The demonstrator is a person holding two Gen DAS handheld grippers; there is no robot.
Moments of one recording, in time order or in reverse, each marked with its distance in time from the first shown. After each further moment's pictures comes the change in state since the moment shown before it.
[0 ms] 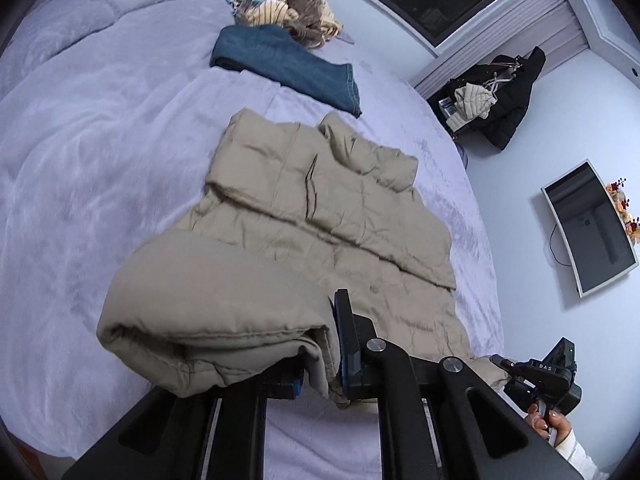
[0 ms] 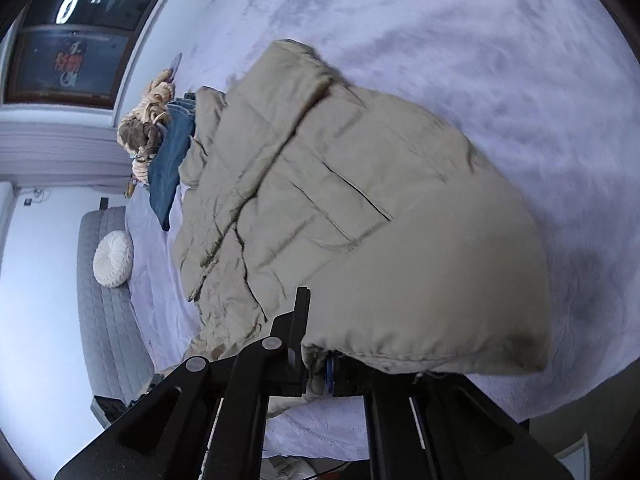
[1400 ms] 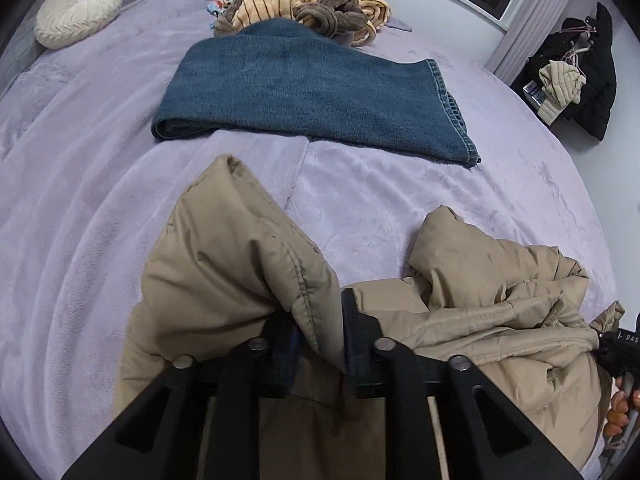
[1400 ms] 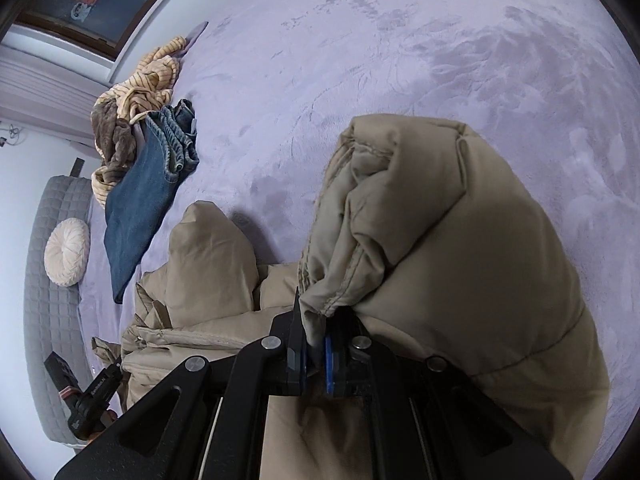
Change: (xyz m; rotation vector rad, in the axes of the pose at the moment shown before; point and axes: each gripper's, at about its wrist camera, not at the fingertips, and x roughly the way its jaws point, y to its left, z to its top) left arm 0.290 0.011 0.235 0.100 -0.008 0.372; right arm 0.240 0.119 0.295 -0.246 0.033 -0.112
